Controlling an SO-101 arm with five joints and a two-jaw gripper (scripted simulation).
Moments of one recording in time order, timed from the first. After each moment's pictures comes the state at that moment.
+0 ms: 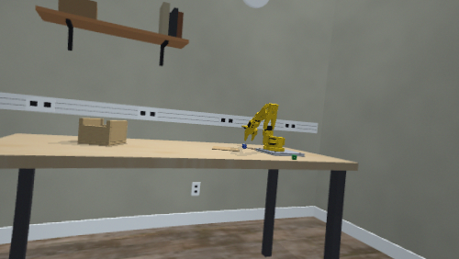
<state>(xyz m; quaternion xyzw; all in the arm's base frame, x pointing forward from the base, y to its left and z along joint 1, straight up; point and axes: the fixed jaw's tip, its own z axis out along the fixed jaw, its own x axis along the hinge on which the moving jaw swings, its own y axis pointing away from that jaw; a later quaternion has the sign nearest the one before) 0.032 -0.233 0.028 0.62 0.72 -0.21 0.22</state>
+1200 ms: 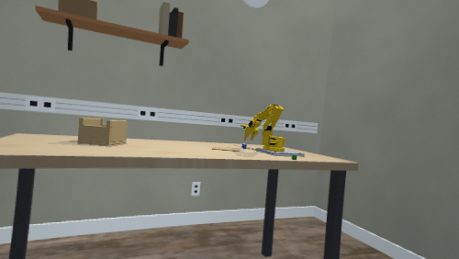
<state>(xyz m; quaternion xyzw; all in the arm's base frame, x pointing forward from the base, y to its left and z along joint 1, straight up) 0.054 -0.196 0.032 0.57 0.76 -0.19 0.23</state>
